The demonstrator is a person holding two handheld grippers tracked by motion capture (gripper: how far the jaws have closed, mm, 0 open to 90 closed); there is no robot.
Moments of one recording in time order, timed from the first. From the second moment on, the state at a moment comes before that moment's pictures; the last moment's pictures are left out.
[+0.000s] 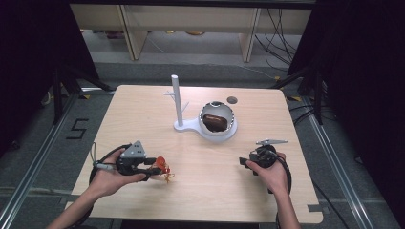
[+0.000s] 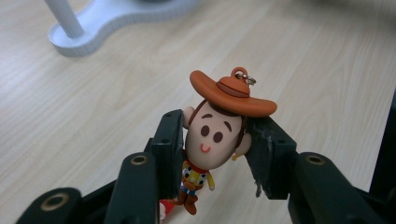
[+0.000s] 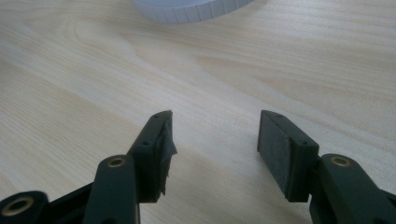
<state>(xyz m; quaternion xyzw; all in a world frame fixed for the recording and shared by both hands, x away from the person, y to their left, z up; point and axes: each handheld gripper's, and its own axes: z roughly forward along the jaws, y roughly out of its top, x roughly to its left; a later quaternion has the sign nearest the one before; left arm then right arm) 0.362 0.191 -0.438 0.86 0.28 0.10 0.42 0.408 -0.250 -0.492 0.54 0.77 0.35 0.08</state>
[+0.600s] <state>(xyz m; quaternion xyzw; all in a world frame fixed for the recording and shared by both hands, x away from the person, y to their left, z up) 0.394 0.204 -0.389 0.77 0.37 0.16 0.49 0.408 -0.249 -0.494 0.54 0.77 0.35 0.08</state>
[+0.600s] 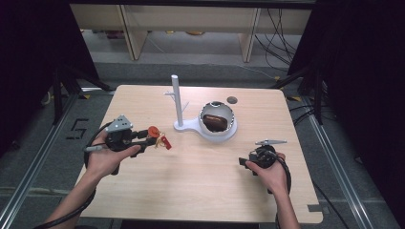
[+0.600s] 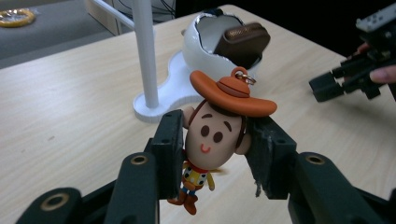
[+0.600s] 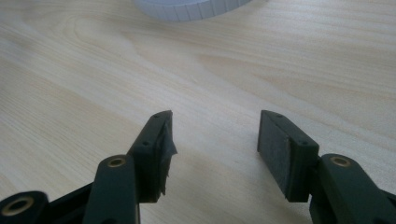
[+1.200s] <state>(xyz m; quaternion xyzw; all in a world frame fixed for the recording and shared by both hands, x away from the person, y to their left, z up) 0.431 0.202 -0.370 0.73 0.40 0.19 0.52 0.407 -0.247 -0.495 0.53 0.76 0.35 0.08</state>
